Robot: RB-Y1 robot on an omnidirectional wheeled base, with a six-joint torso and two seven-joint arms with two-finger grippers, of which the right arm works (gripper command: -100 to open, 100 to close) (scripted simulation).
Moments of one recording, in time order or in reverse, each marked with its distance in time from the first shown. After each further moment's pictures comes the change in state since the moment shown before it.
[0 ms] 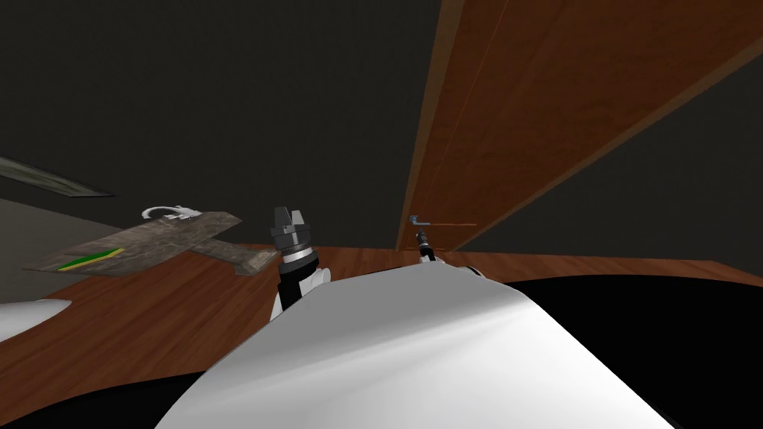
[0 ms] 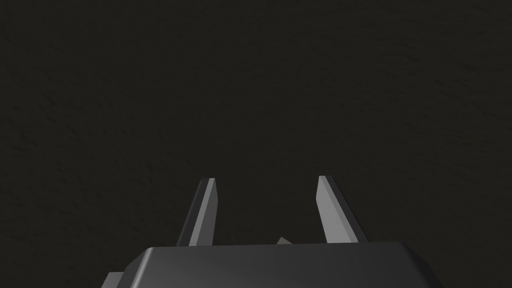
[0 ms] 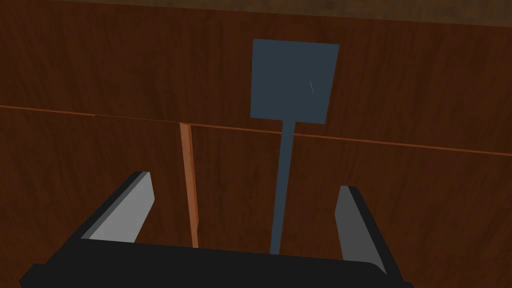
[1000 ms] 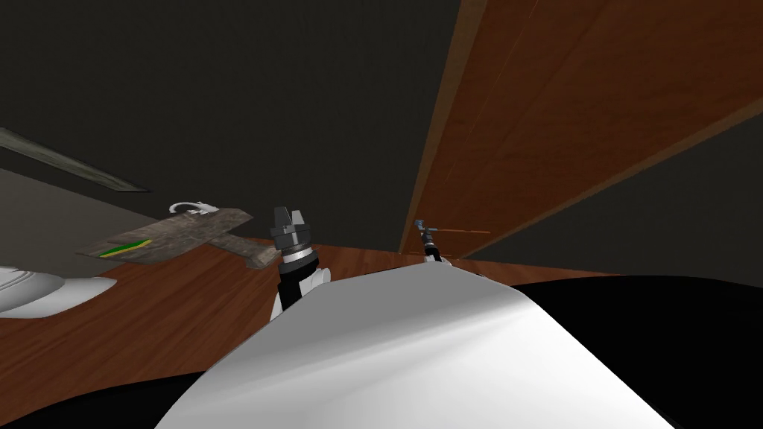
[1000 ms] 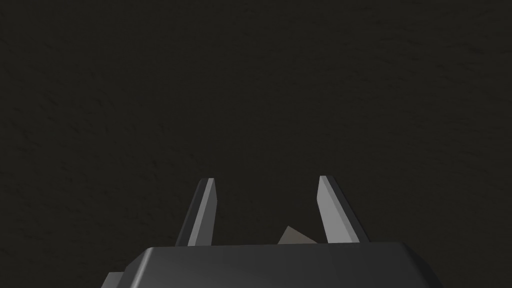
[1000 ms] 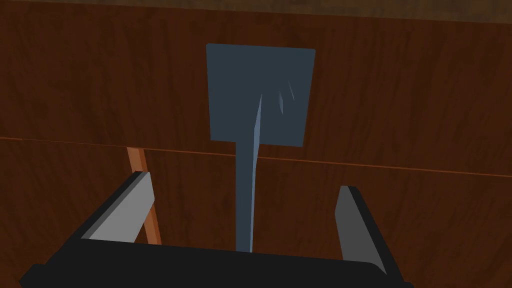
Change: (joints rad) arm 0.091 -0.037 -0.025 -0.169 -0.025 0.062 -0.019
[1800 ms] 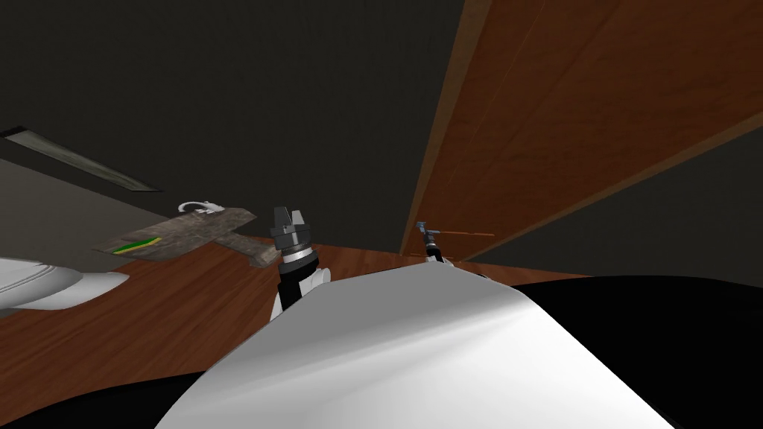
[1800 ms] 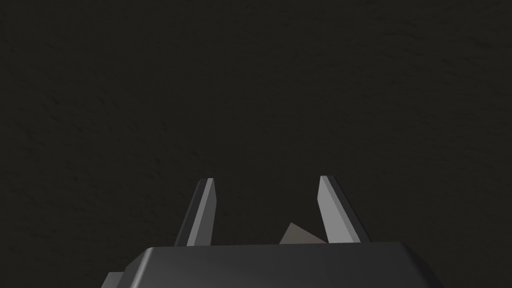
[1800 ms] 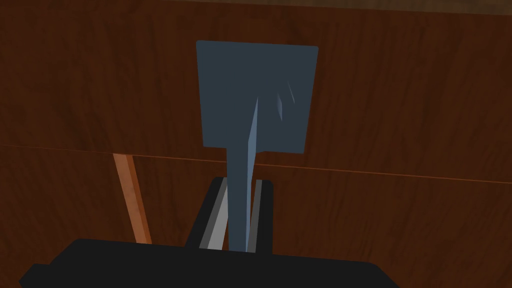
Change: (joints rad) arm 0.005 -0.015 -0.007 0.017 -0.007 -0.012 -0.008
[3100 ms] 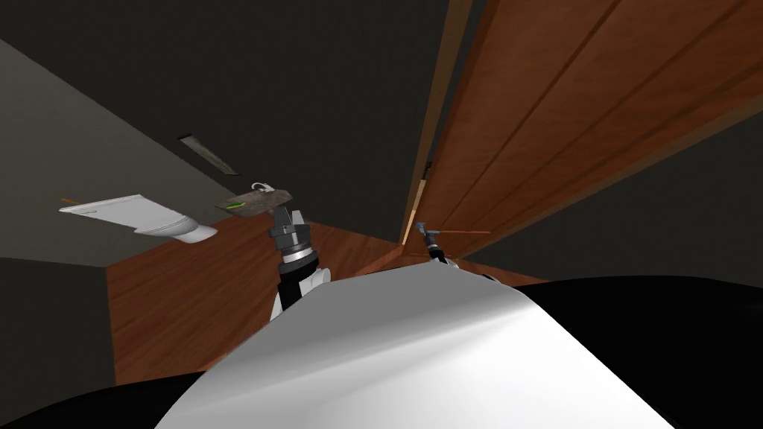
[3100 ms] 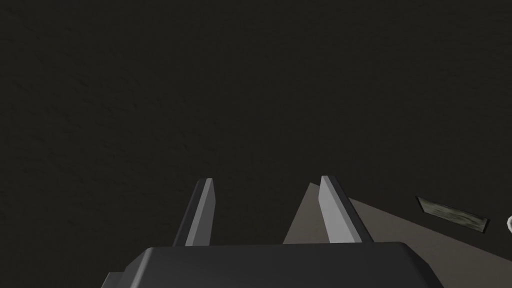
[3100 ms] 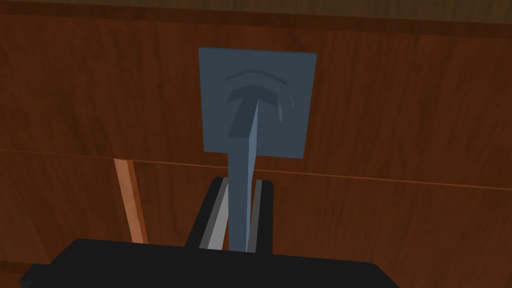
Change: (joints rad) arm 0.025 -0.058 0.079 0.013 0.054 -0.056 -0.110
